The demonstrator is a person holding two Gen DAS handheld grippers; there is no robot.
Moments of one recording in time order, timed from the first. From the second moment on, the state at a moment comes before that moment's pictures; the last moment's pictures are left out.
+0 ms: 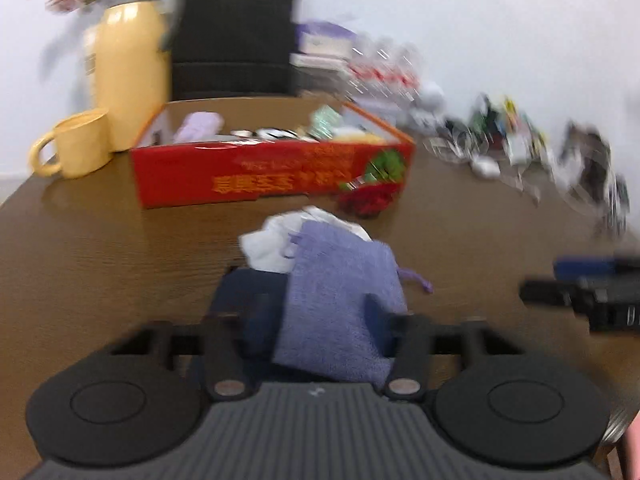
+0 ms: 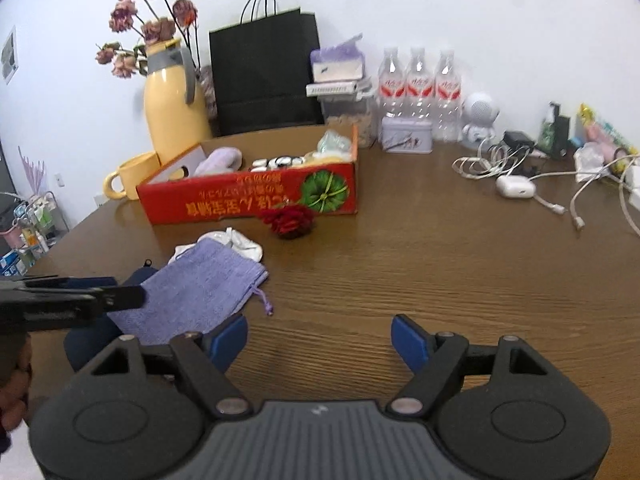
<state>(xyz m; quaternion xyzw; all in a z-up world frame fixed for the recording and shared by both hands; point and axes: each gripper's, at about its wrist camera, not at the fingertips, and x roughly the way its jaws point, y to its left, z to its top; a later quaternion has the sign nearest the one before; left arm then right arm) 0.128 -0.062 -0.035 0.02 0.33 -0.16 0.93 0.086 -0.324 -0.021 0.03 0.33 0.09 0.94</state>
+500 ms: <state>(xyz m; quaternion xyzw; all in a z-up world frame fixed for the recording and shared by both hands) 0.155 -0.054 -0.026 -0.02 0.31 -0.22 0.92 0.135 -0.309 -0.022 -0.01 0.32 0.12 0.94</state>
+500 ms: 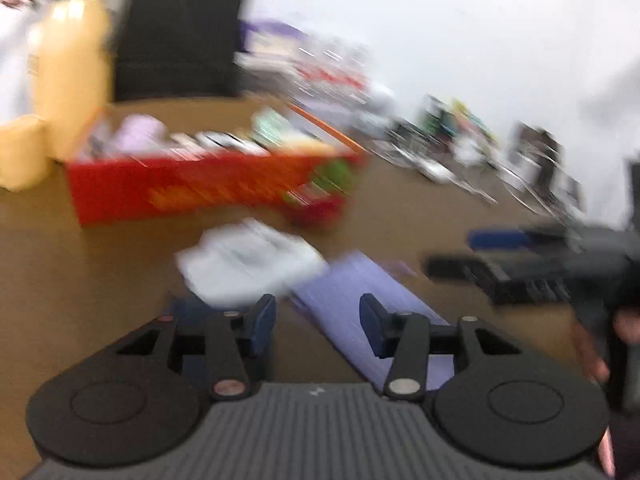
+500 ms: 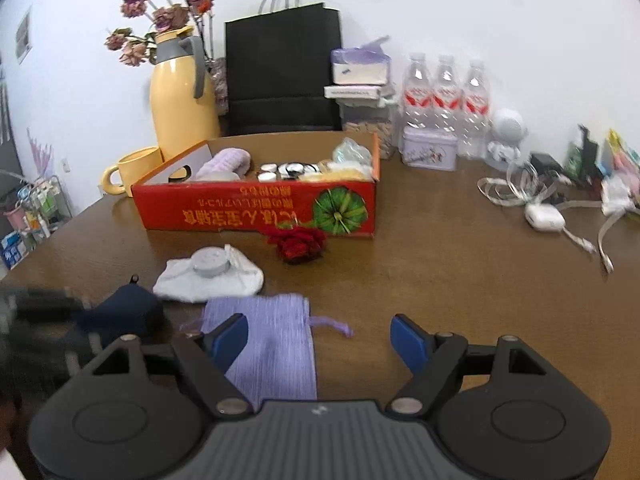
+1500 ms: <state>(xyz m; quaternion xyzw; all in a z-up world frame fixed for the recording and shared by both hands) 0.170 -0.041 0.002 0.00 0.28 -0.16 0.95 0.191 -0.280 -0.017 0.03 0.28 0.16 0.95</state>
